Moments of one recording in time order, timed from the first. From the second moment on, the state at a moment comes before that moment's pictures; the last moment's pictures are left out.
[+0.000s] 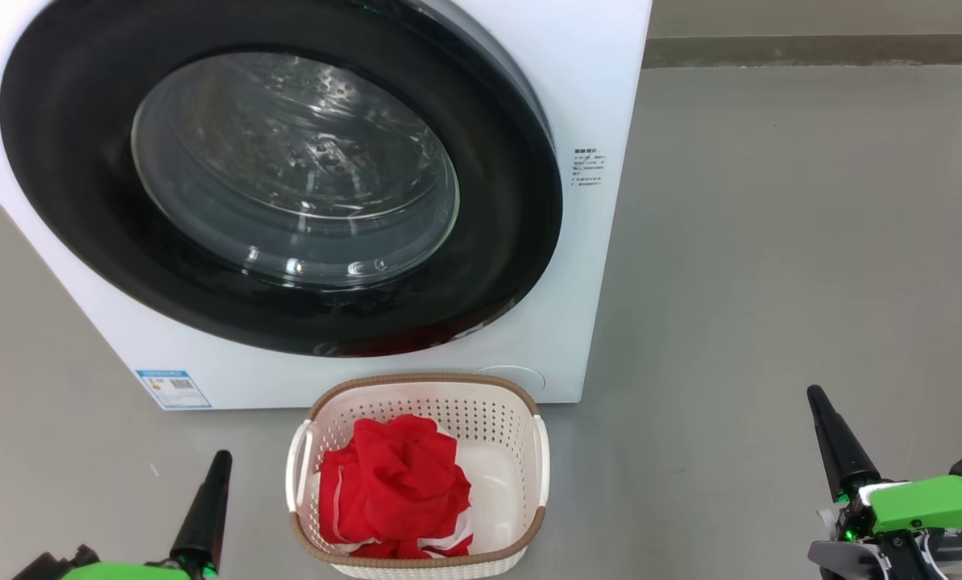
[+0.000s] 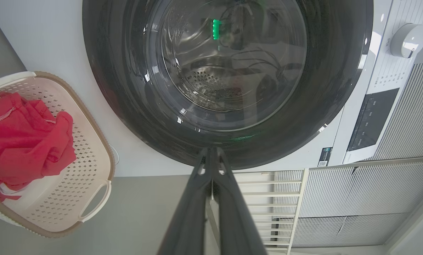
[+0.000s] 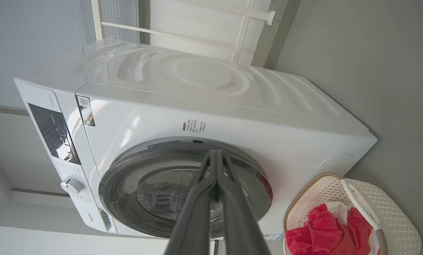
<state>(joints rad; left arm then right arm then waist) -0.06 0.05 0.07 0.27 -1.54 -0.12 0.09 -0.05 -0.06 -0.09 0.27 1.56 0.13 0.06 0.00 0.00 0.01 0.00</state>
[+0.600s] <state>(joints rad) -0.07 0.04 0.08 0.27 -1.60 -0.12 0.11 -0.06 -0.06 -0.10 0.27 1.63 0.13 0.08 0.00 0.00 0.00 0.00</state>
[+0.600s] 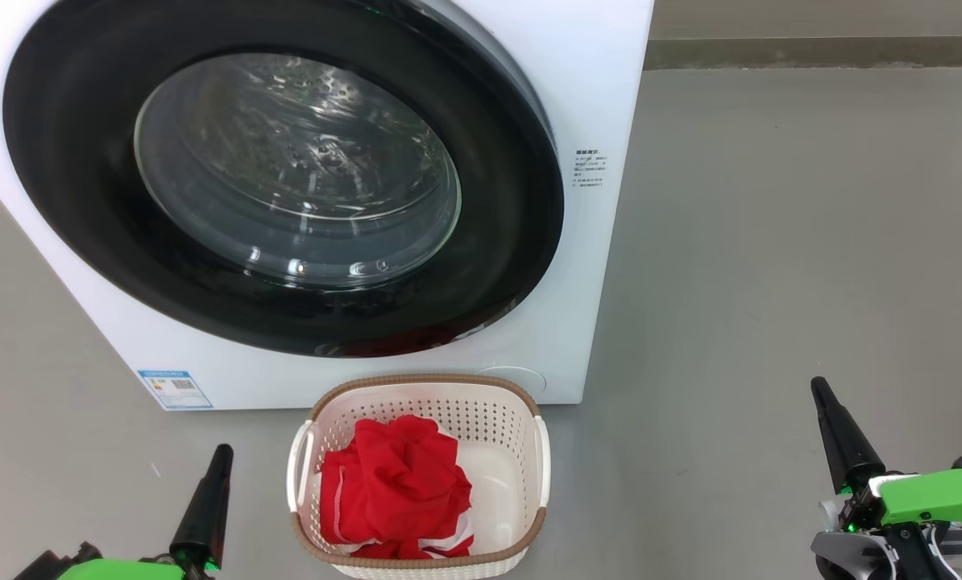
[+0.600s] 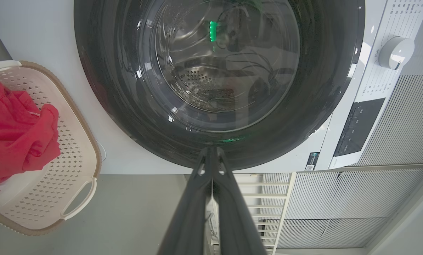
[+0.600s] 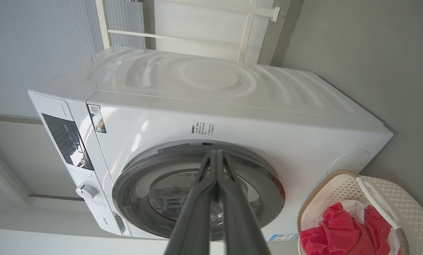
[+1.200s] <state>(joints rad) -0.07 0.04 0.08 0.27 -1.60 -0.12 0.11 -0.06 -0.06 -0.11 0.27 1.63 0.13 0.09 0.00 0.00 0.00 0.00</state>
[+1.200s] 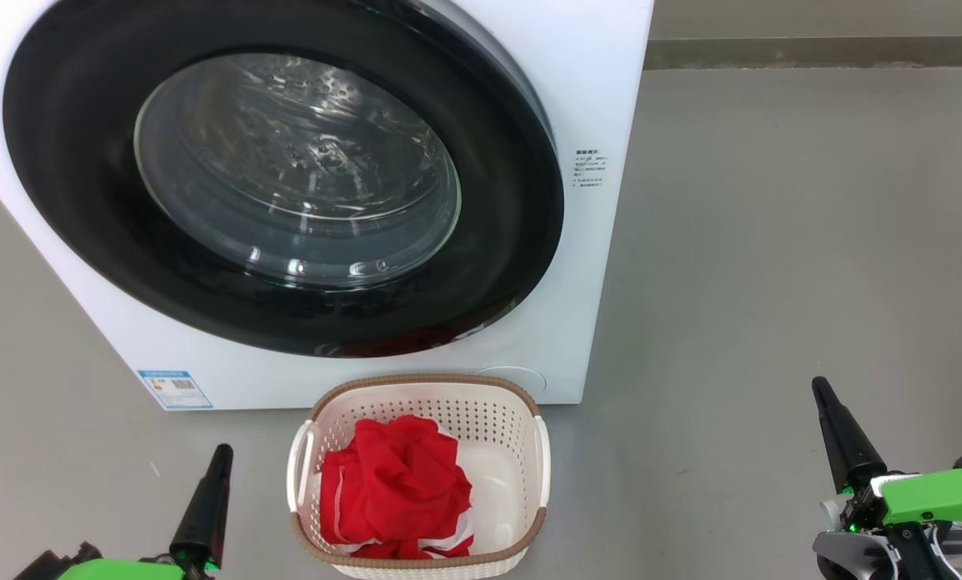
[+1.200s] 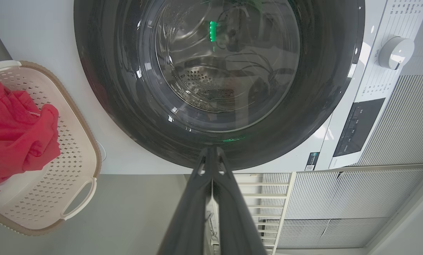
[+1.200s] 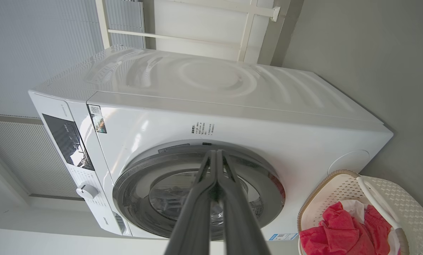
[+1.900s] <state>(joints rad) -0.07 0.04 0.08 0.27 -1.60 -0.12 0.11 -0.06 -0.06 -0.11 0.27 1.63 0.13 0.09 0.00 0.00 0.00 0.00</state>
